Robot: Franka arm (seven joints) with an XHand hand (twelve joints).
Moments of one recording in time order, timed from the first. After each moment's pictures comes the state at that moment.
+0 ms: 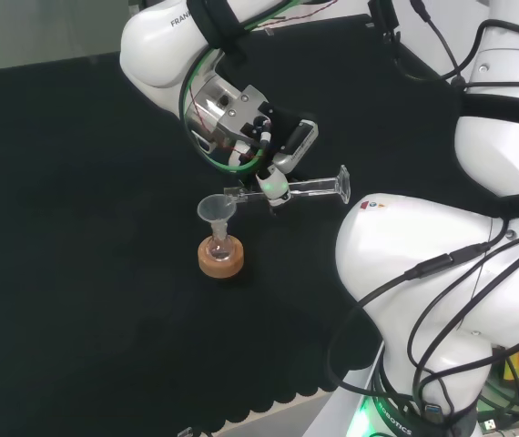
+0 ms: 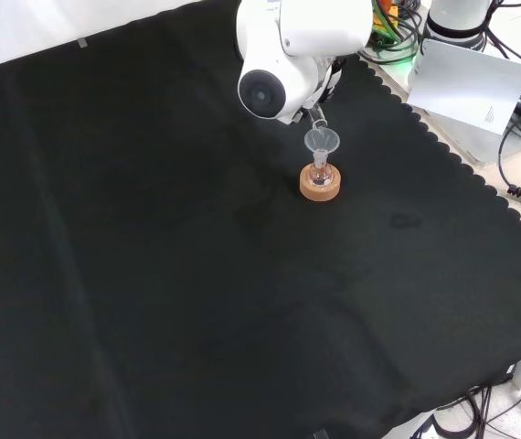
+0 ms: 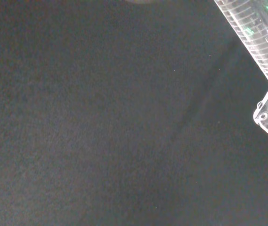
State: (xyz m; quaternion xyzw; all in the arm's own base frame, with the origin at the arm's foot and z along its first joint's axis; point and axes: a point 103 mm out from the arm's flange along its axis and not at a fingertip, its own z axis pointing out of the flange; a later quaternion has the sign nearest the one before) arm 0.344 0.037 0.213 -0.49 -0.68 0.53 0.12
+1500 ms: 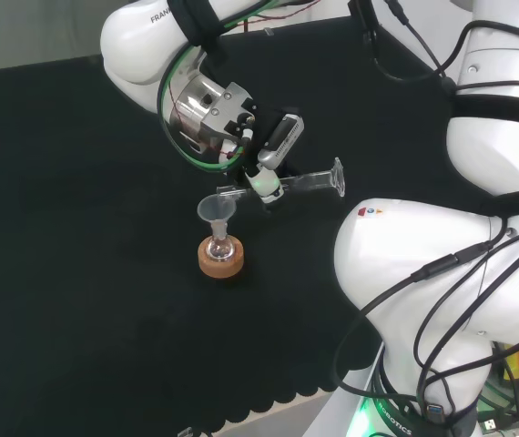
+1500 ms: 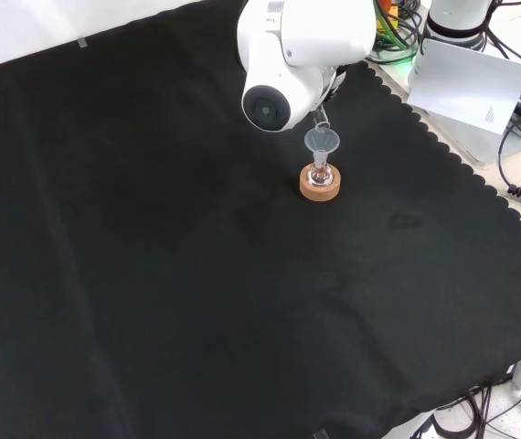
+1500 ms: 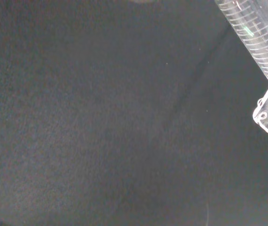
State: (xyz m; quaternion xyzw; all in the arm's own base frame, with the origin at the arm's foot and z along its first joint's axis) arm 0.345 0.053 0.224 -0.49 -0.65 0.56 0.11
